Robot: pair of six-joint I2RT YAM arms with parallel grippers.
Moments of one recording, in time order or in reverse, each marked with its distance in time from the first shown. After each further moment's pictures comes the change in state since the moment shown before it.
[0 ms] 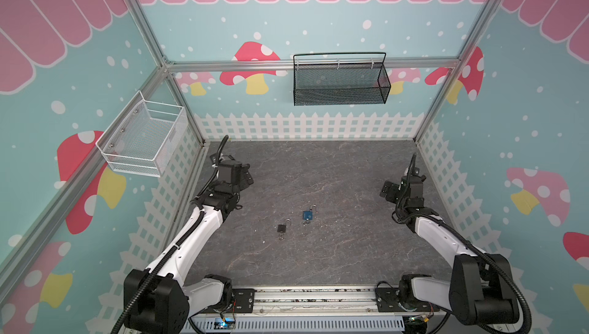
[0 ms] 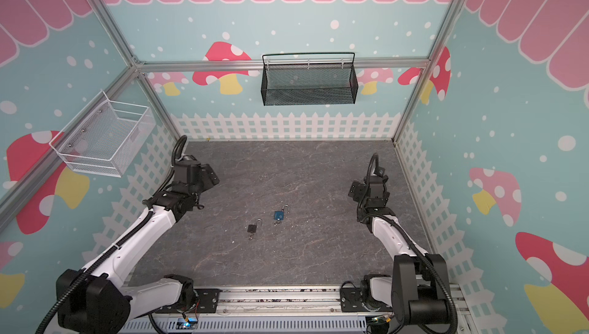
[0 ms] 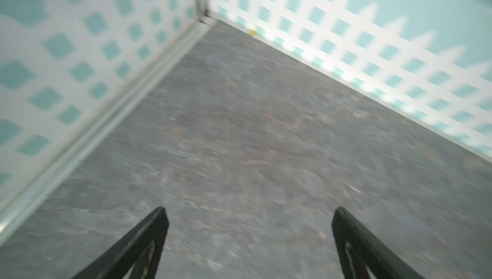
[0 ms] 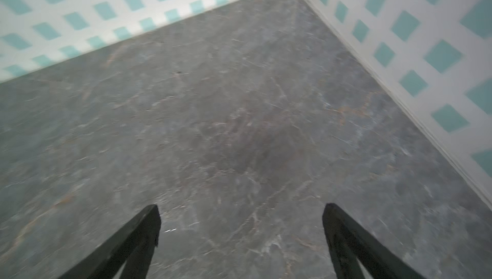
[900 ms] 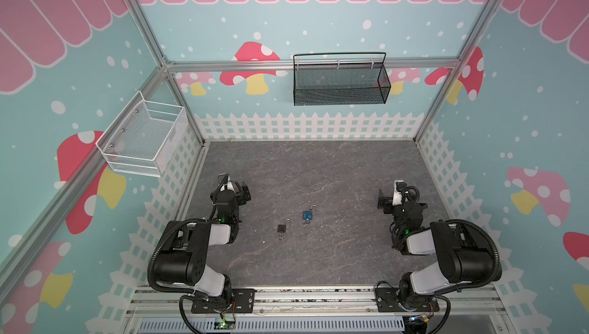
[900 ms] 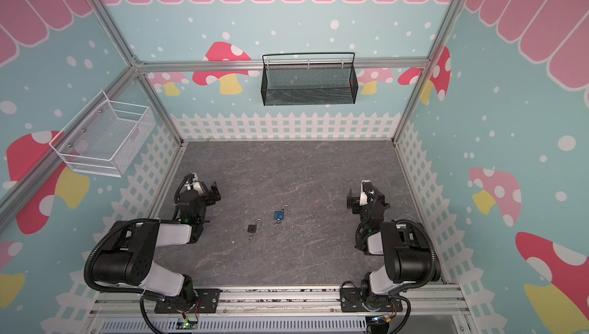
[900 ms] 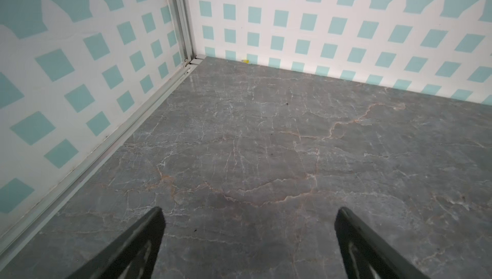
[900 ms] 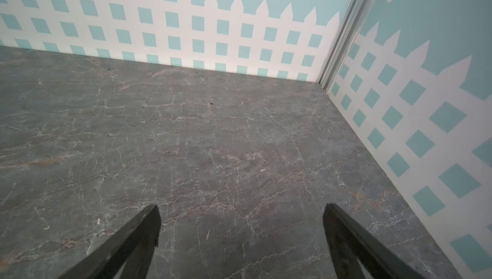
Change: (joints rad) left arm 0.089 0.355 -0.473 1.202 0.193 0.397; right arm -0.037 0.254 -0.368 1.061 -0.242 -0.410
